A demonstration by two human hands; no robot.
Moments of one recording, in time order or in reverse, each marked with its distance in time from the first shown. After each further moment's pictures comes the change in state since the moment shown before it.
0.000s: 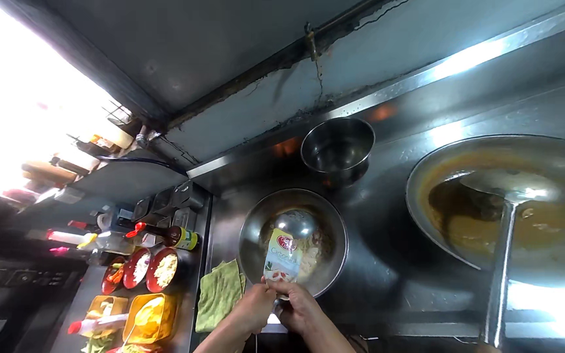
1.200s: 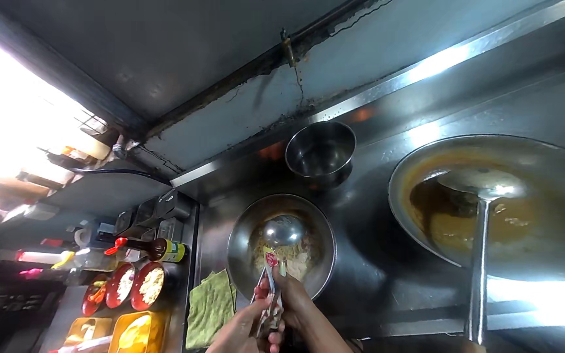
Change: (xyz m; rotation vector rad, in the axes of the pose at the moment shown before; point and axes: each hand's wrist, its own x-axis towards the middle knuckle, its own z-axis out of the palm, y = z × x) left_hand 0.005 -0.030 0.012 -1.135 -0.592 0.107; right_hand 0.018 -0.022 -0.006 -0.174 -0.070 -0.199
